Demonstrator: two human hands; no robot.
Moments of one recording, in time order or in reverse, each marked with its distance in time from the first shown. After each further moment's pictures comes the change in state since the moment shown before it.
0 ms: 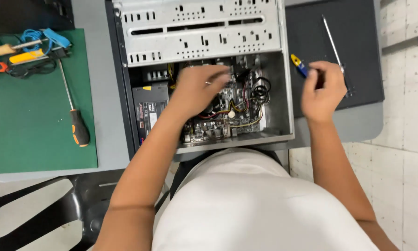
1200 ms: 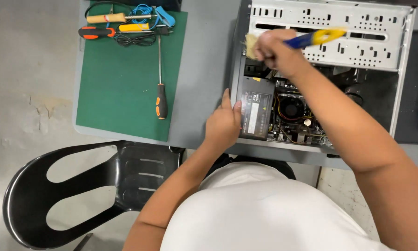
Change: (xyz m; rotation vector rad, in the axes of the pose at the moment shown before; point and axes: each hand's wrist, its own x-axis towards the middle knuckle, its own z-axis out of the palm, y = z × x) left_hand -0.149 -0.063 -0.062 -0.007 0.084 -0.782; right_hand 0.126 -0.235 0.170 1.018 -0.856 0.476
